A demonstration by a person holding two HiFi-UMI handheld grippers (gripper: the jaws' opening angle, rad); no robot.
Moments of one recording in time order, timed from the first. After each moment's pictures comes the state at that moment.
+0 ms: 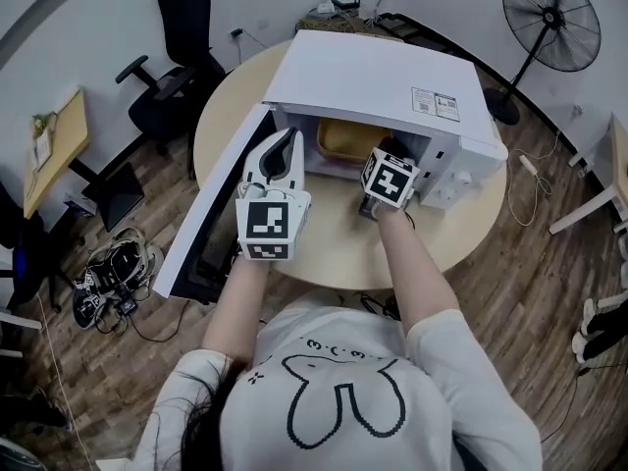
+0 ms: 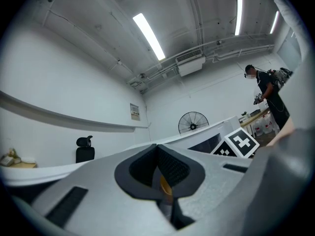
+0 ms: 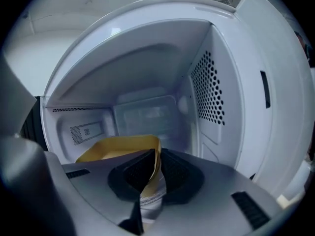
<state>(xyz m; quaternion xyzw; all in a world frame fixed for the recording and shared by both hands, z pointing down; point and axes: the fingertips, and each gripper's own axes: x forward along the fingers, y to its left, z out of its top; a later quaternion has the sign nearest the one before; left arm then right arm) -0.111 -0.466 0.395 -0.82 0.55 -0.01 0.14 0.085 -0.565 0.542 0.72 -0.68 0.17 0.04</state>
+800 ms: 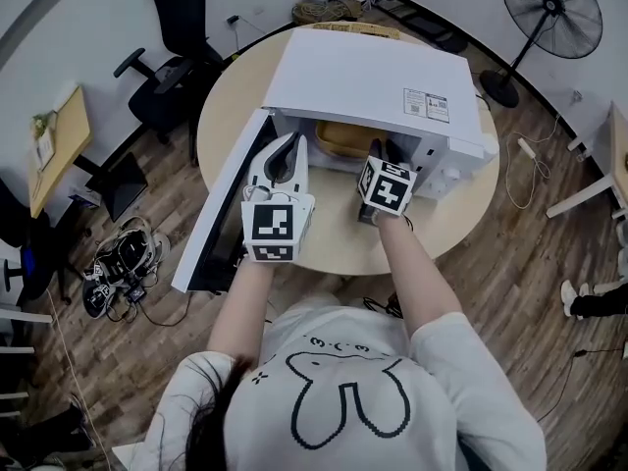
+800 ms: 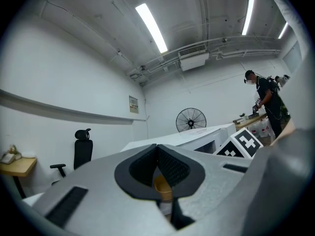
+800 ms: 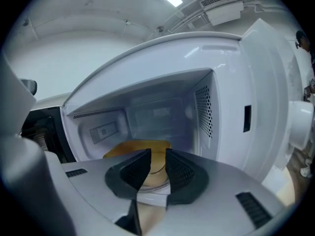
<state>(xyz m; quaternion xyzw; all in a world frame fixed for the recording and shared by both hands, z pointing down) -0.098 -0.458 0.374 -0.83 0.55 -0.04 0.09 0.071 -0.537 0.521 0.68 -0.71 0.18 0.07</state>
